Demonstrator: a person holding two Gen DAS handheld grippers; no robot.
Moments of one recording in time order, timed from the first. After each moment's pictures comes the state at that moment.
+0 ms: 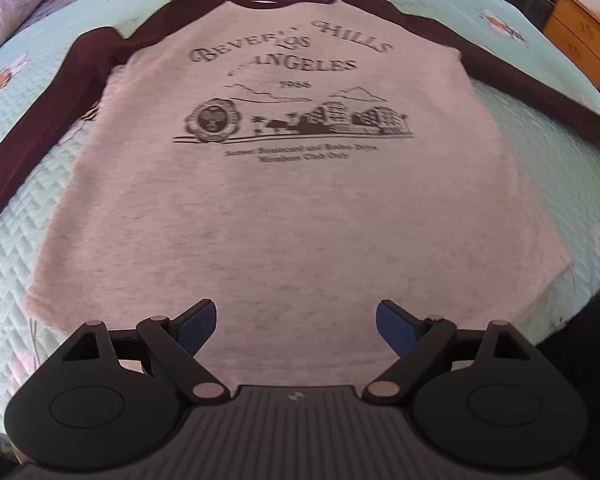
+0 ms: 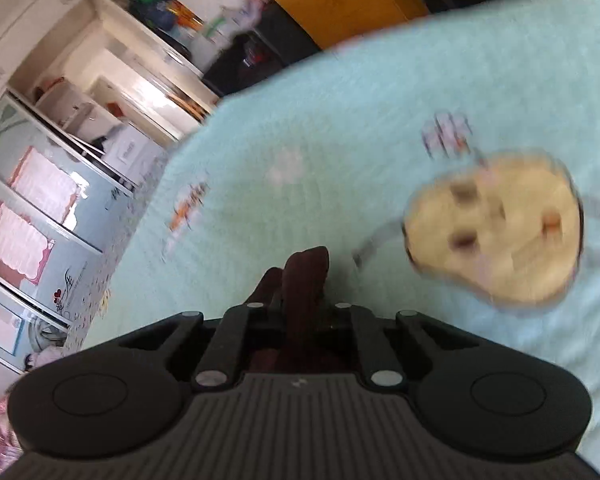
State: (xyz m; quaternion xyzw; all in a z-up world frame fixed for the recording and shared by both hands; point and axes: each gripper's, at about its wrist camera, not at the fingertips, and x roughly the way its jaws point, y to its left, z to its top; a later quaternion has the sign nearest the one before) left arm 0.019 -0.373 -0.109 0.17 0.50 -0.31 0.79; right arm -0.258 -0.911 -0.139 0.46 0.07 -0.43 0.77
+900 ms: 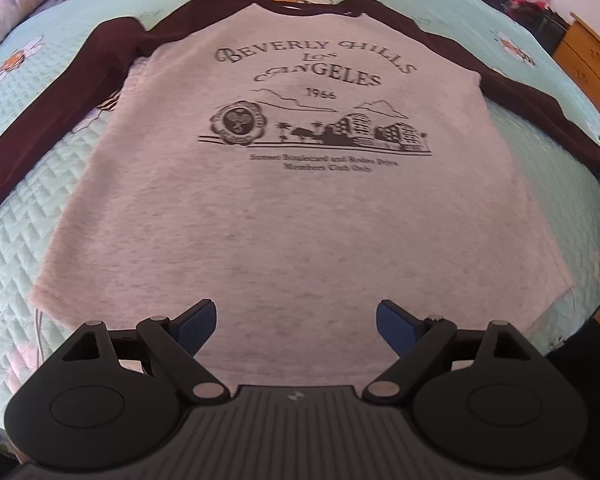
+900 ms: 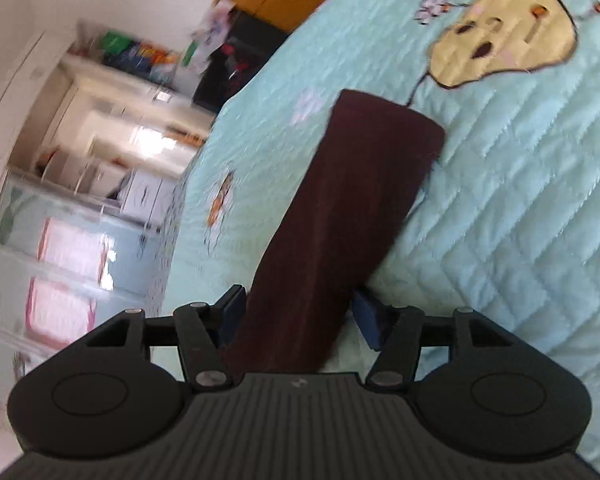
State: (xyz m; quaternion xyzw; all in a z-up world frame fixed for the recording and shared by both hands) left arm 0.031 -0.356 -0.111 0.14 0.51 -0.30 0.80; right arm -0.244 -0.856 -0.182 0.61 -0.04 -0.40 0.68
